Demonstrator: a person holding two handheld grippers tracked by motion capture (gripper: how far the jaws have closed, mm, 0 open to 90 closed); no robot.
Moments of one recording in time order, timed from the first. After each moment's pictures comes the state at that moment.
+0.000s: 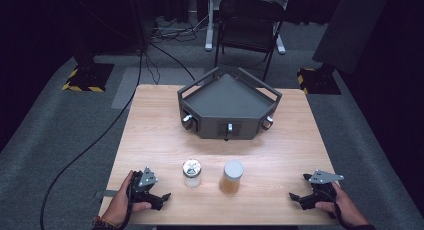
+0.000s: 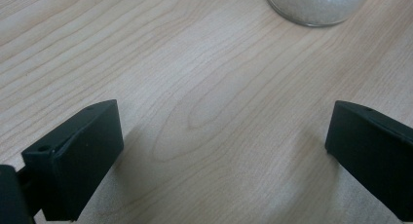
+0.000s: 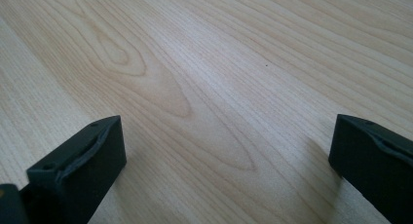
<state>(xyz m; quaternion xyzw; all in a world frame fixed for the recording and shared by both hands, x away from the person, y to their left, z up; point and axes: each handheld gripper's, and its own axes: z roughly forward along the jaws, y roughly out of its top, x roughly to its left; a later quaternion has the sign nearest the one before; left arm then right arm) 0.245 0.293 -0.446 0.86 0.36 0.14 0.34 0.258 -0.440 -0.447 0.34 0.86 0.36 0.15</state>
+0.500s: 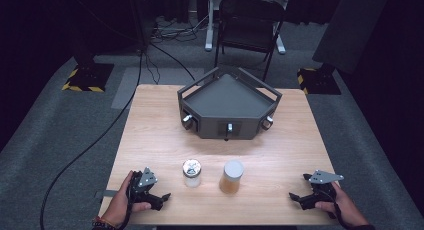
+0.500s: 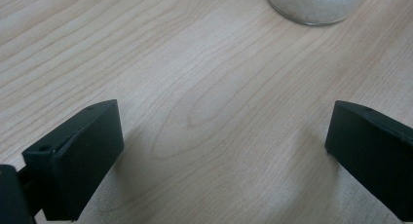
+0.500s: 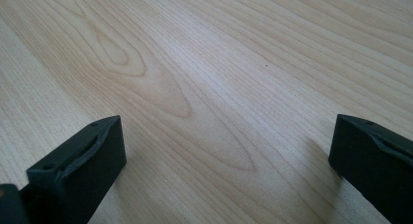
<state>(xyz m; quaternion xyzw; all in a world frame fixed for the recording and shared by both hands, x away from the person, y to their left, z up) 0.244 0.293 -0.446 0.86 0.36 0.14 0.34 0.258 -0.439 -0.447 0.34 0.85 0.36 0.15</state>
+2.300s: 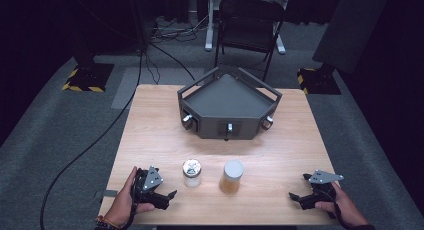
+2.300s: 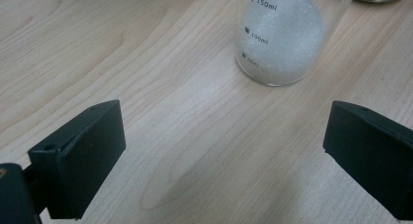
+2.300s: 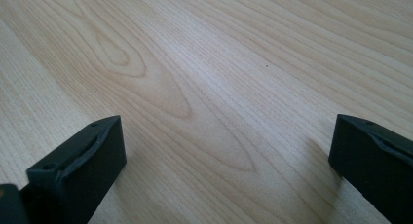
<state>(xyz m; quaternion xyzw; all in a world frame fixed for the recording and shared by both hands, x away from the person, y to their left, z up) 0.225 0.272 -0.428 0.85 0.33 0.19 0.37 0.258 -0.439 -0.447 0.35 0.85 0.36 0.15</state>
